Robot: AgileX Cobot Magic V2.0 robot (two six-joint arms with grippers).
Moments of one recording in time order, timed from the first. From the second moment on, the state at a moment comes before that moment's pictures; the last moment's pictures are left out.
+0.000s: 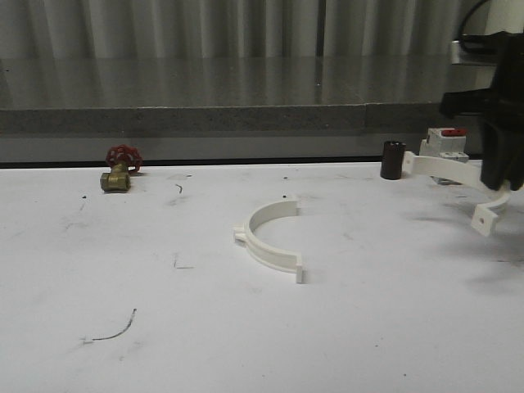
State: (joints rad) left arm -0.42 0.77 -0.69 -0.12 0.72 0.11; right arm 0.08 1.82 -1.38 0.07 1.01 0.03
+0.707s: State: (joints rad) left arm -0.42 0.77 -0.69 -0.12 0.72 0.11; right arm 0.33 1.81 -1.38 0.12 0.94 0.33
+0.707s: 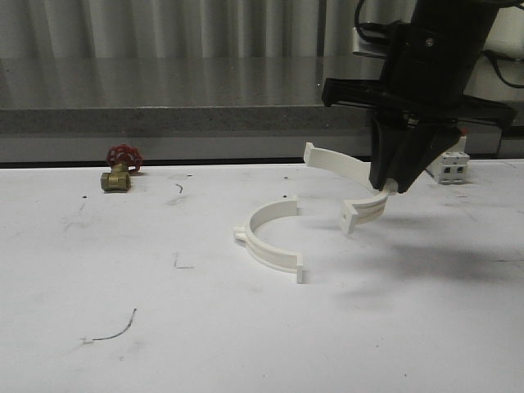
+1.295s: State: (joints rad) left arm -0.42 0.77 -0.69 -0.12 0.72 0.11; right arm 0.33 1.98 -1.45 0.08 0.90 0.43
